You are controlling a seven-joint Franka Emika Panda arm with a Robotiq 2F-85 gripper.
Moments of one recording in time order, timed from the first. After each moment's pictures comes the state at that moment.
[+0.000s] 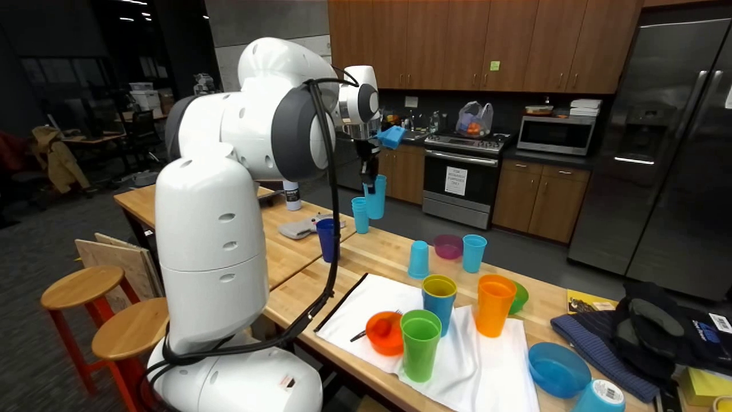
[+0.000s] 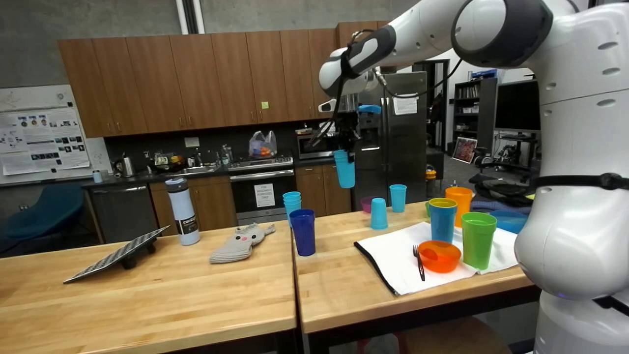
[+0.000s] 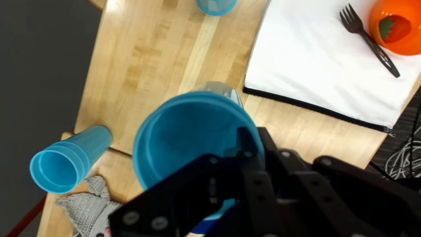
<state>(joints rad) 0.13 0.14 0.11 -1.64 -0.09 1.86 -1.56</state>
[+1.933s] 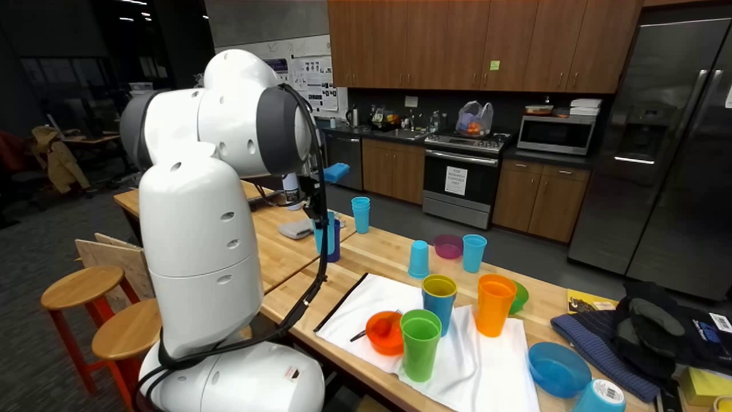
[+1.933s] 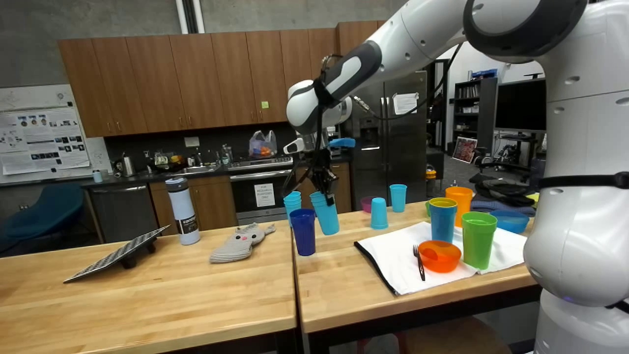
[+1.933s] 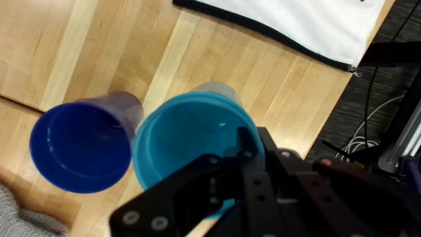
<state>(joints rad) 0.26 0.10 0.27 -1.91 -0.14 1.90 -1.33</state>
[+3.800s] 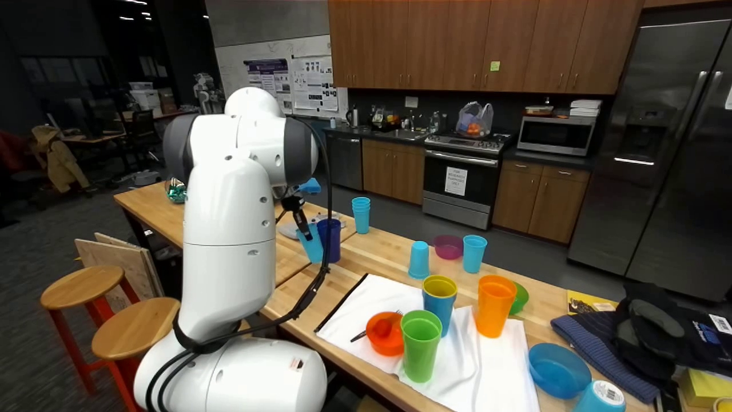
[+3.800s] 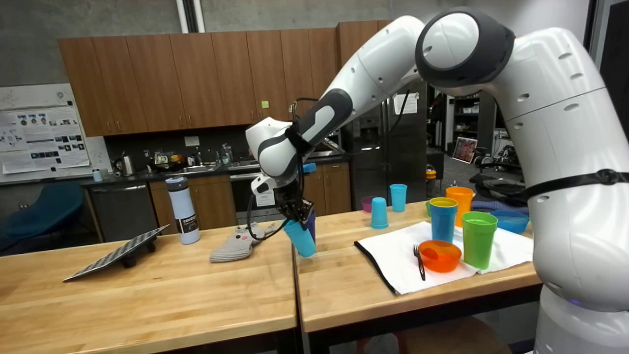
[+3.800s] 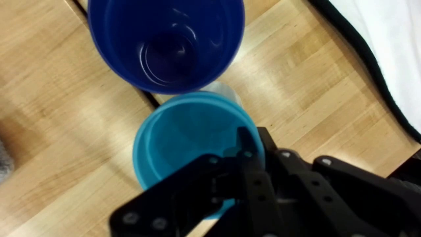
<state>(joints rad) 0.38 0.36 0.33 -1.77 -0.45 1.99 -1.49</state>
